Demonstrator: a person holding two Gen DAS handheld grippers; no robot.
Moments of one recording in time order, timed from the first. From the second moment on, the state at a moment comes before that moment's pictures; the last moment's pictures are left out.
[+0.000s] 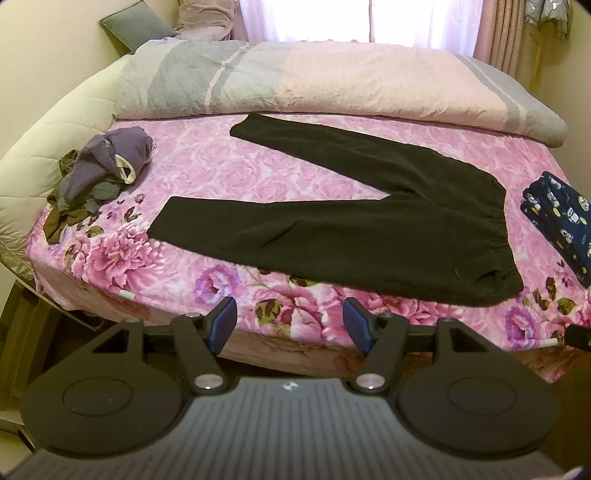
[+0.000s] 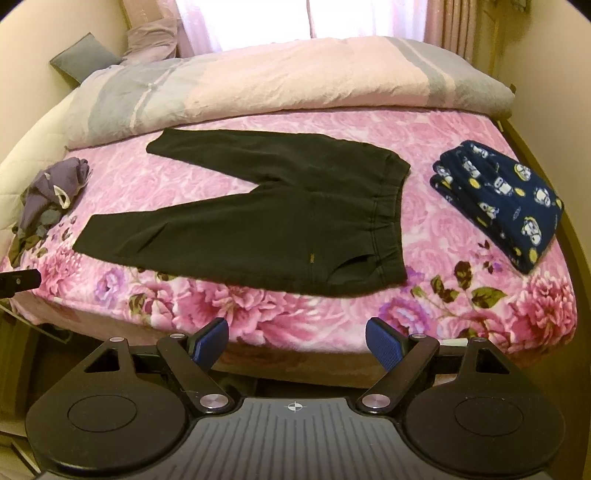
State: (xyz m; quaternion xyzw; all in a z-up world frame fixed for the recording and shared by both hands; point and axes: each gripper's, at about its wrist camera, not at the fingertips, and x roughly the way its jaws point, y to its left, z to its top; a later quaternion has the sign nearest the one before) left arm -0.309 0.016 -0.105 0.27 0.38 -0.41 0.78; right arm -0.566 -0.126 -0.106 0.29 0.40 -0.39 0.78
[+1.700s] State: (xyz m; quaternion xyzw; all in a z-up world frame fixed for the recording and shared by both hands) left arm -0.041 -0.299 -0.210 0.36 0.37 -0.61 0.61; right arm -0.381 -0.307 -0.203 0.43 0.40 -0.55 0.59
